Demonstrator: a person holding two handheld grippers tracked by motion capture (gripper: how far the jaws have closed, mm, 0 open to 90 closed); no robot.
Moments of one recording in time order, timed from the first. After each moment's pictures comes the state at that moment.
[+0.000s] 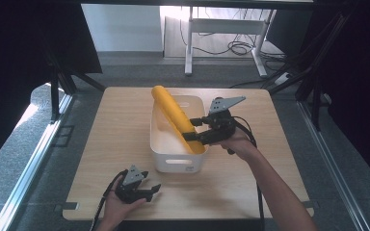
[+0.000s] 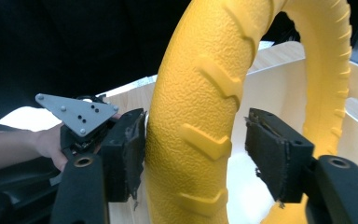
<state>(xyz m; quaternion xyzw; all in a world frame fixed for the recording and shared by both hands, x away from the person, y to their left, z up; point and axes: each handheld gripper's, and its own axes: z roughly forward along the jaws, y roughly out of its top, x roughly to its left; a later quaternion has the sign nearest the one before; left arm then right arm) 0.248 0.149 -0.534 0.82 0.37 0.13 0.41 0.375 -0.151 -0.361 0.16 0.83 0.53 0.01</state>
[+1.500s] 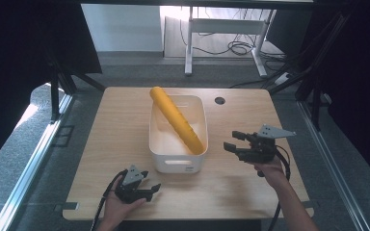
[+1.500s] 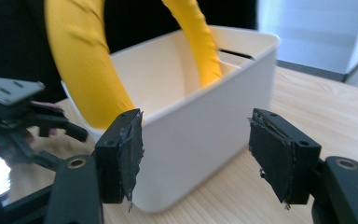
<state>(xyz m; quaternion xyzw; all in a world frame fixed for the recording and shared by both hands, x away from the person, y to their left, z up) 0.248 0.148 -0.533 0.82 0.37 0.13 0.42 0.333 -0.272 -0.430 0.30 0.76 0.57 0.12</state>
